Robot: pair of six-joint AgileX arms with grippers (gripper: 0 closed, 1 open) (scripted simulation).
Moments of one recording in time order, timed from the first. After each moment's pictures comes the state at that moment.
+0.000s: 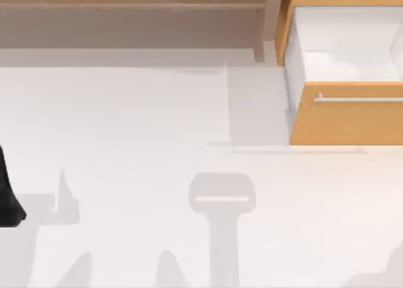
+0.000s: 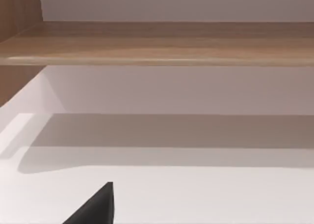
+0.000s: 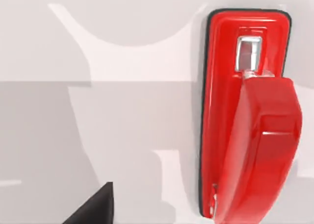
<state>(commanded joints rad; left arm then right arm) 0.00 0.00 0.00 0.00 0.00 0.00 -0.53 1.56 0.90 -0.92 0.00 0.08</state>
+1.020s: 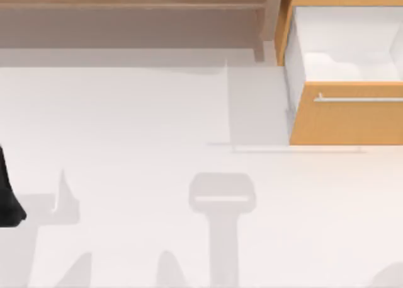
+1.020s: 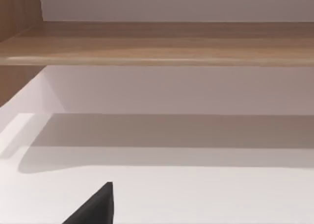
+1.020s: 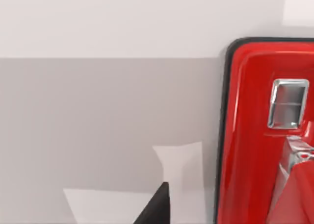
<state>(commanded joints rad) 0.00 0.00 0.00 0.00 0.00 0.00 -0.53 1.65 0.80 -0.72 0.00 0.08</state>
